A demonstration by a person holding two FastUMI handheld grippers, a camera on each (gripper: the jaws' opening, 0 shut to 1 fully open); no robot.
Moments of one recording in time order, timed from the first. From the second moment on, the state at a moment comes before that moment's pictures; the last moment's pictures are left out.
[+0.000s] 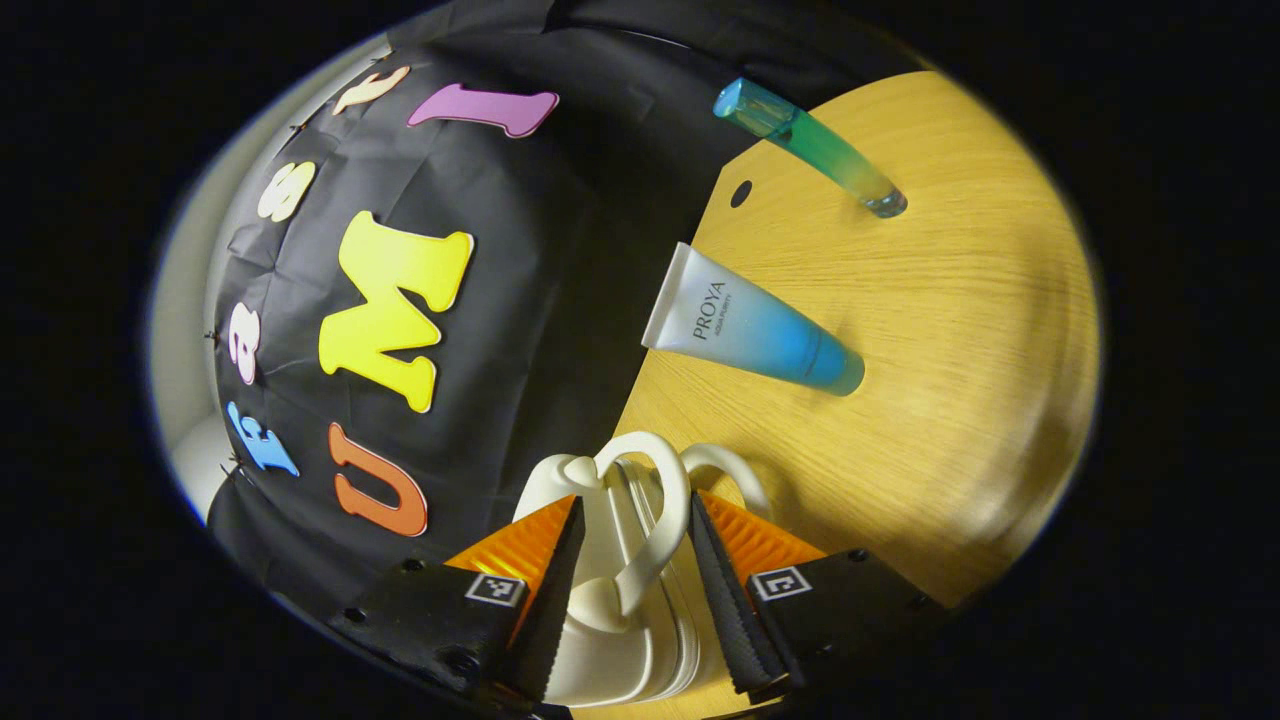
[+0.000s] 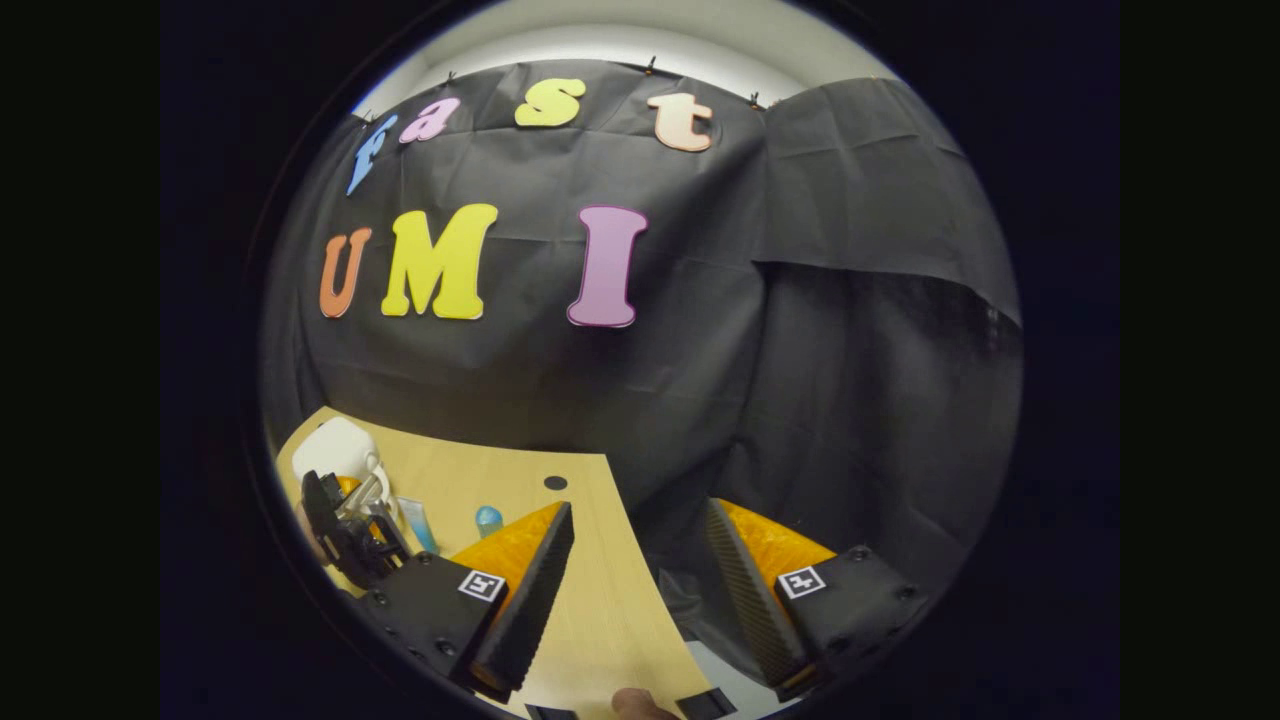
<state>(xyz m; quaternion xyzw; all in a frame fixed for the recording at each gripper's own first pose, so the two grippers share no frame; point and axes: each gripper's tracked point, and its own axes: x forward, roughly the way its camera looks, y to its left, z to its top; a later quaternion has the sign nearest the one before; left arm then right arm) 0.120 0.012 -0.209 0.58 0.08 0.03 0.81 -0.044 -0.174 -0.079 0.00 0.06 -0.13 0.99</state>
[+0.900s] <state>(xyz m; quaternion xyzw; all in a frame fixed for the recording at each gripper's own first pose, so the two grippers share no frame) 0.114 0.043 -0.096 0.47 0.13 0.01 0.87 -0.021 -0.106 -0.064 -0.01 0.06 -0.10 0.99</state>
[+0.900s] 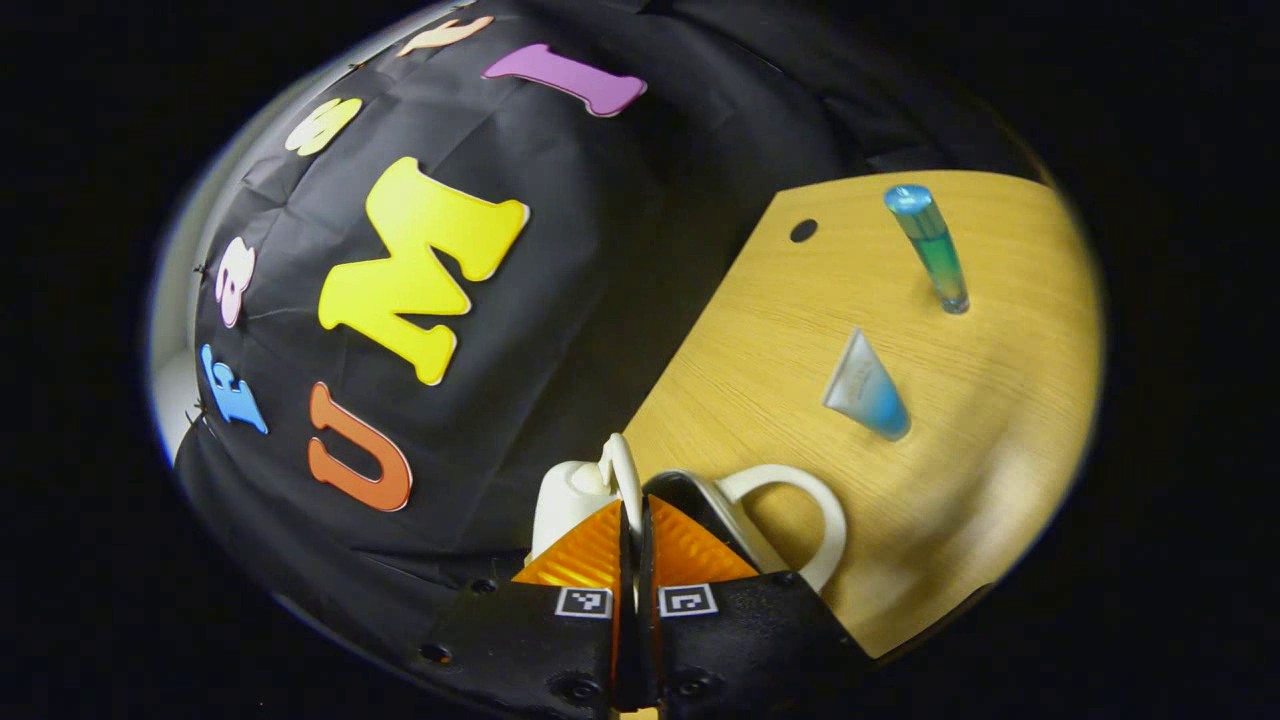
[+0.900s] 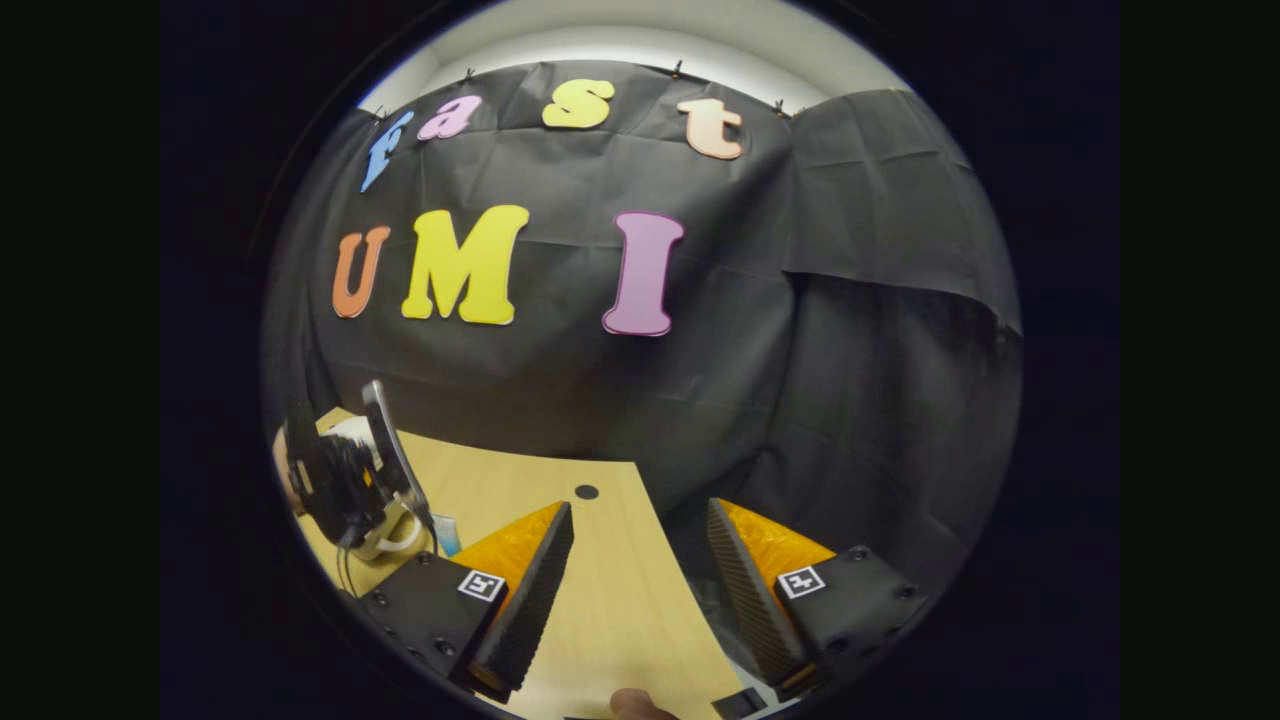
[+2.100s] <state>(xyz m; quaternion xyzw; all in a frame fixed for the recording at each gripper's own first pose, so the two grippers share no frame) 0.120 0.444 -0.079 0.30 0.22 0.05 0.93 0.031 0.041 -0.051 -0.02 0.10 -0.09 0.99</state>
